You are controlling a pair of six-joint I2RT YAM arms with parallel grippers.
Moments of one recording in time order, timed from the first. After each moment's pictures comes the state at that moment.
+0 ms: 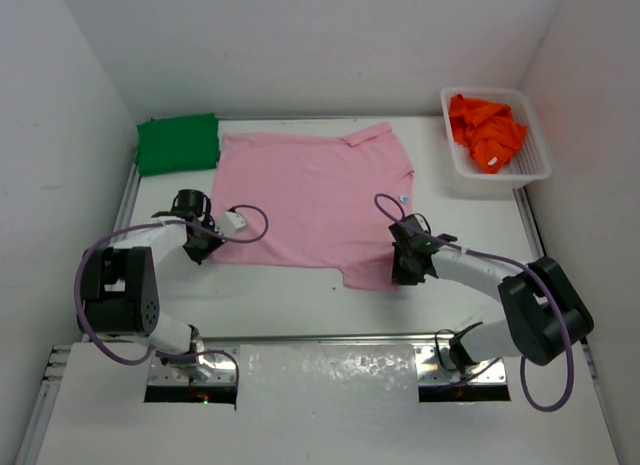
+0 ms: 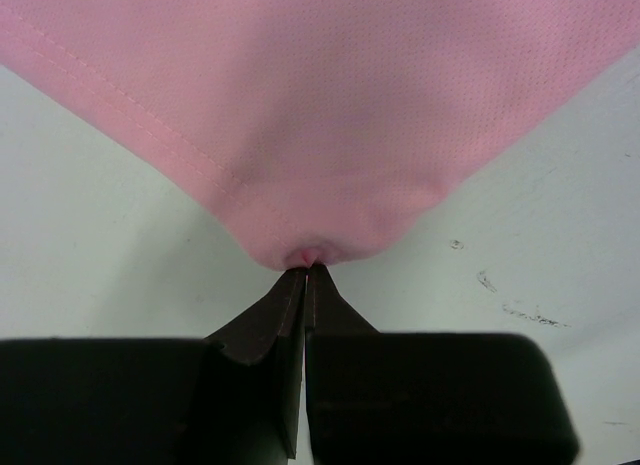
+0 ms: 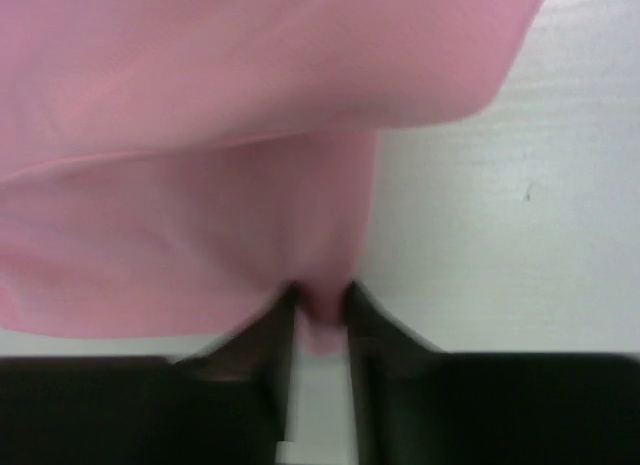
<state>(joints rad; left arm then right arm) 0.02 1.48 0.74 -0.54 0.09 0.92 0.50 1.40 0.57 -0.41 0.10 0.61</state>
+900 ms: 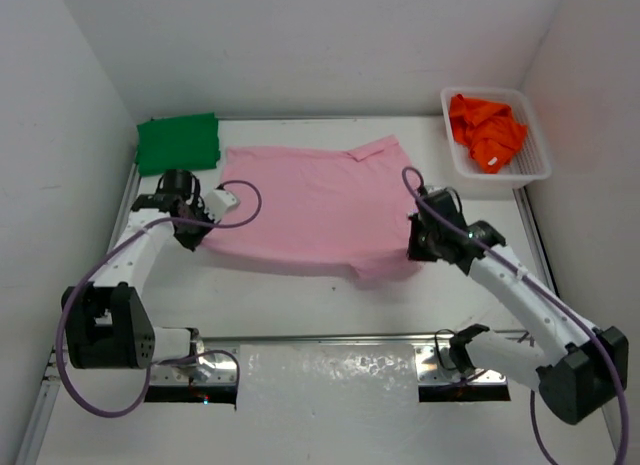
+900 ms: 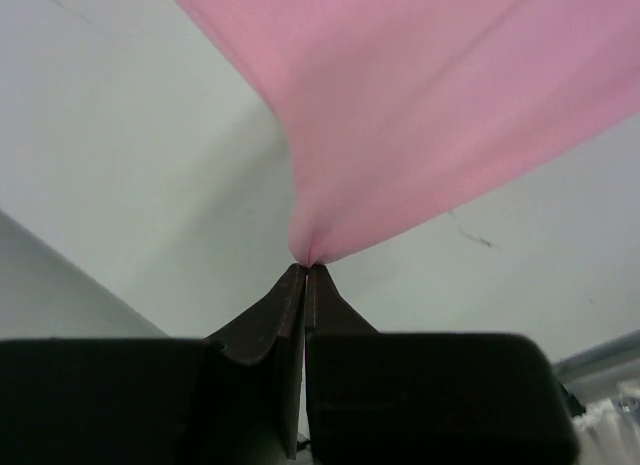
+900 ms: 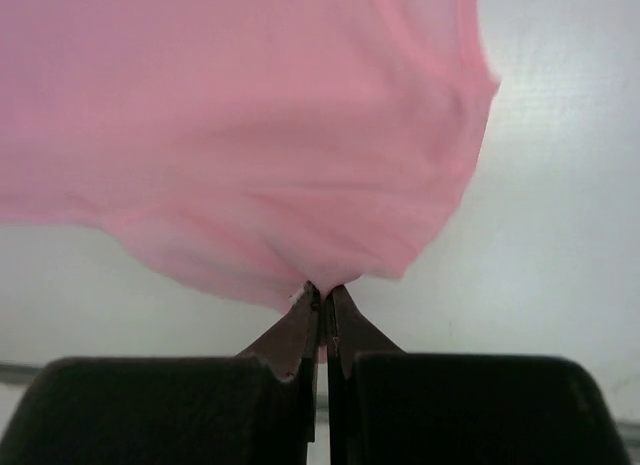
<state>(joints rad) 0.02 1.29 0.92 -0.86 0.10 0.79 0.48 1.04 0.78 -0.76 0.14 0.48</state>
